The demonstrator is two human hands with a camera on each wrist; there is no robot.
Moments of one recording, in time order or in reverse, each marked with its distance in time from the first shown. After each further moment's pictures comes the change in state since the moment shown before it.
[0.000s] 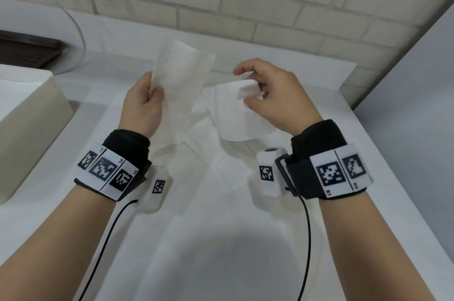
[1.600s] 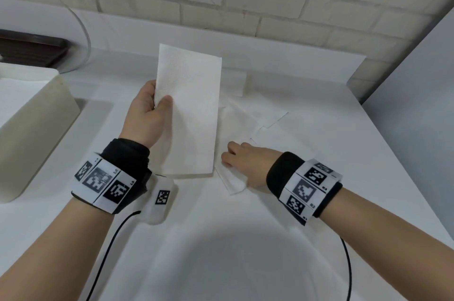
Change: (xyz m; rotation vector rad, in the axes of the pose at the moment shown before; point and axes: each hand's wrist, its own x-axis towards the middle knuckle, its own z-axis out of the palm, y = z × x) left_hand -0.019 0.001 -0.005 -0.155 -0.099 -0.138; right_hand -0.036 0.047 0.076 -0.782 -0.863 -0.084
